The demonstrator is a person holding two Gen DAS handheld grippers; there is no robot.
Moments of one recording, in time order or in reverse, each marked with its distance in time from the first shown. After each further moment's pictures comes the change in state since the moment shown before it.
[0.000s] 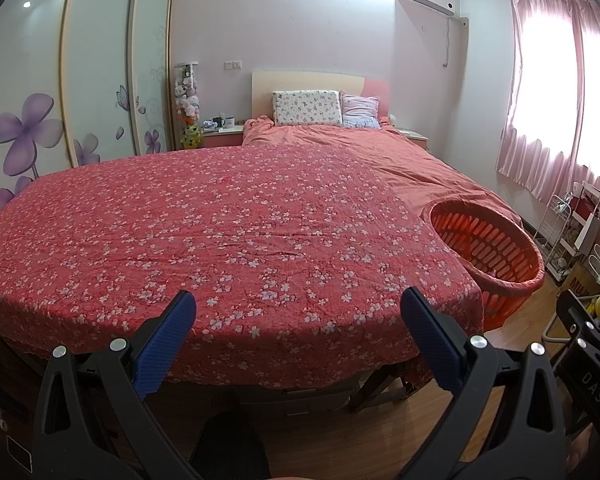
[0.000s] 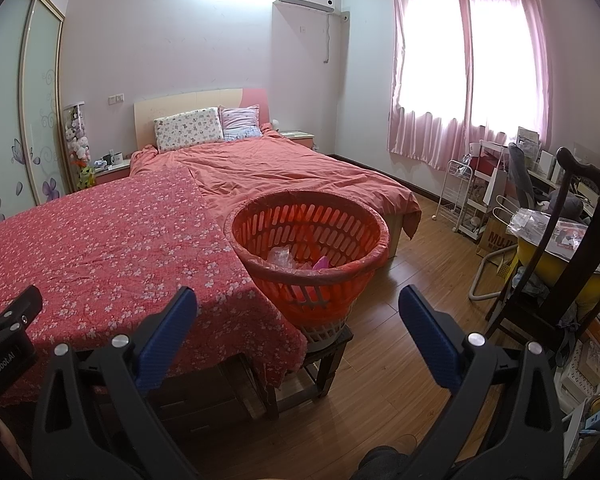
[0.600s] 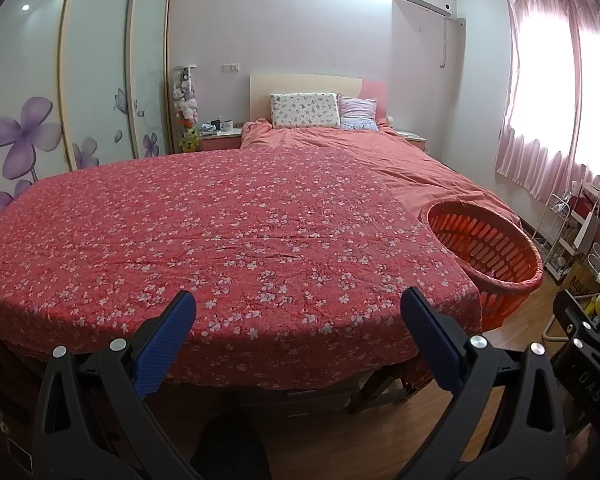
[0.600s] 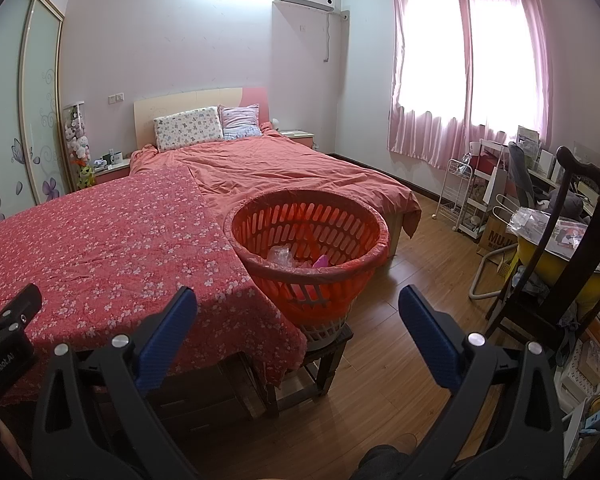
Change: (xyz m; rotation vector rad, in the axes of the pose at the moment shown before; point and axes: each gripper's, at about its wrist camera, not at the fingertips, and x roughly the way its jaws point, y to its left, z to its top) left arm -0.001 0.003 -0.001 0.009 -0.006 -0.008; right arm 0.000 0.000 0.000 0.000 0.000 0.000
